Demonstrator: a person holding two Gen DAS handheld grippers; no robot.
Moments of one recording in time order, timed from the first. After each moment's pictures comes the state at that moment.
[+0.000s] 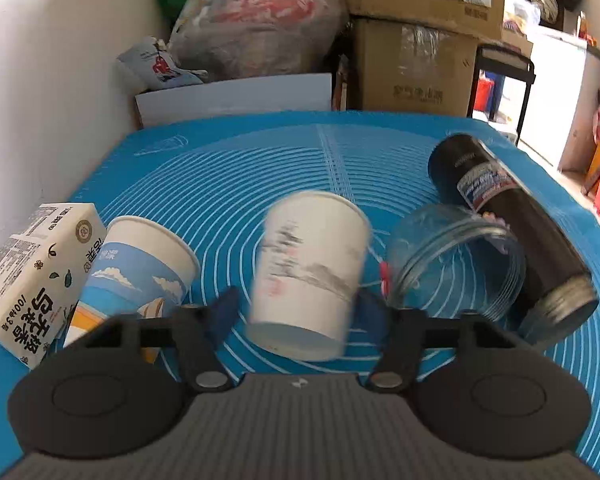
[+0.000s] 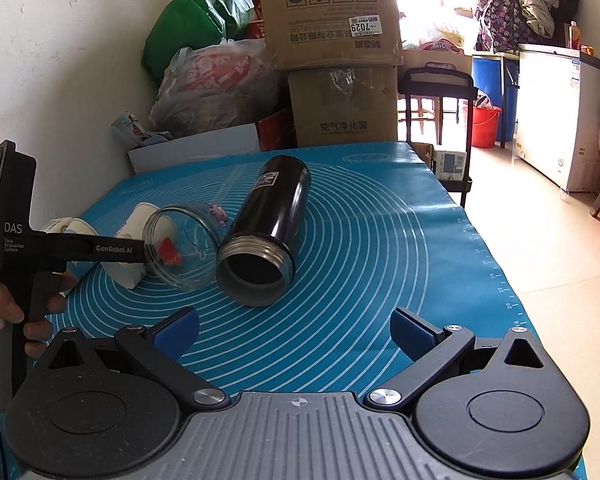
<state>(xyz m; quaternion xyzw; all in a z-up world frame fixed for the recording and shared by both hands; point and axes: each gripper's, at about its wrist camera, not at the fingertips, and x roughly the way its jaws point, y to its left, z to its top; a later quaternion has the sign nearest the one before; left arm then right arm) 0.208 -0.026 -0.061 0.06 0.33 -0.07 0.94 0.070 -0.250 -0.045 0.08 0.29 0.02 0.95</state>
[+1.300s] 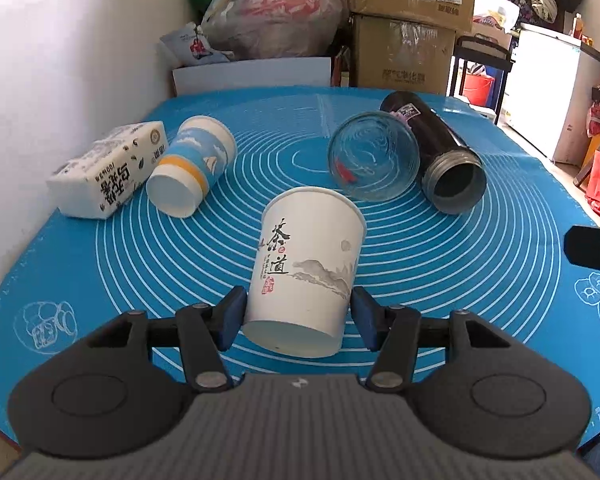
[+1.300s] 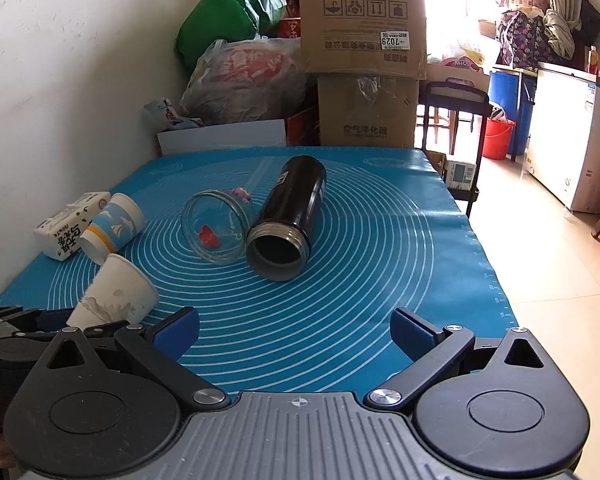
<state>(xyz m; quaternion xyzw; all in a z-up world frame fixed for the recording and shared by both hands) 0.067 -0.011 -0.059 0.04 0.34 -0.05 0.94 0.026 -0.226 -0.017 0.04 0.30 0.03 0.95</state>
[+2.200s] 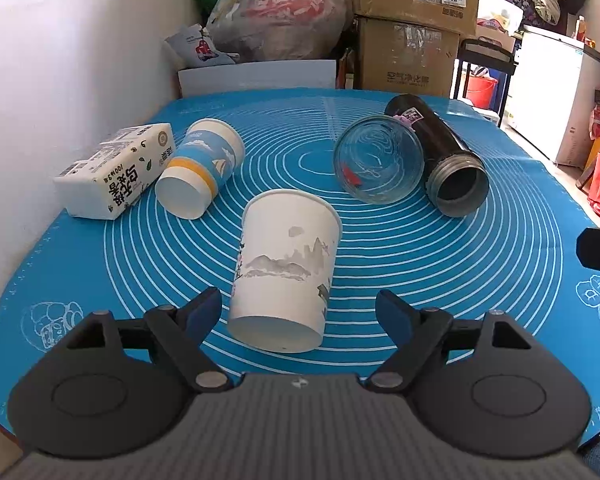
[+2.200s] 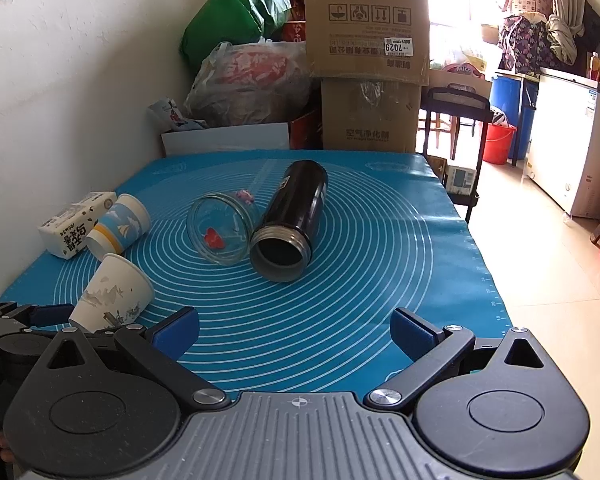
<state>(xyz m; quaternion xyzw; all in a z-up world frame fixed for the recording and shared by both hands) 0.061 -0.010 -0.054 0.04 0.34 -0.04 0.94 0.020 -0.225 -0.012 0.03 0.30 0.04 0.95</state>
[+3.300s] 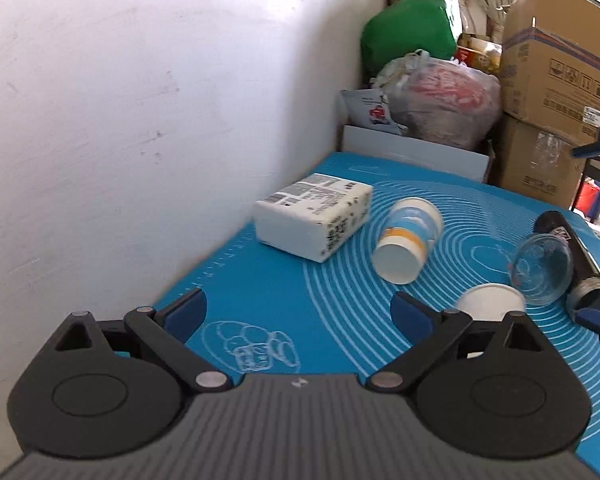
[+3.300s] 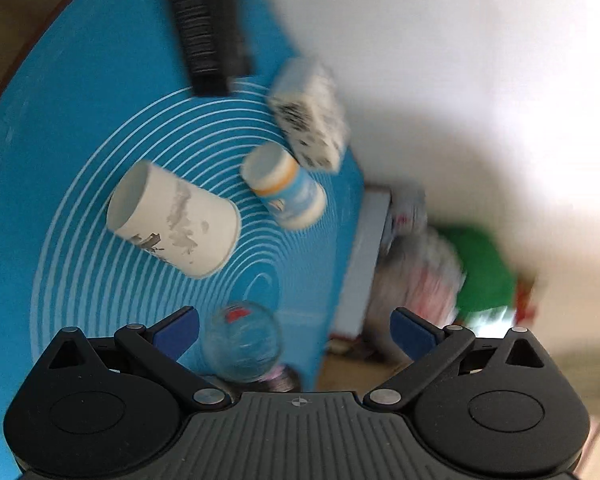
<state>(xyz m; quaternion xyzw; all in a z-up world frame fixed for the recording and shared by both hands) 0.028 0.108 -0.019 -0.05 0.25 0.13 0.96 0.038 0.003 -0.032 -0.80 0.09 0.20 0.56</state>
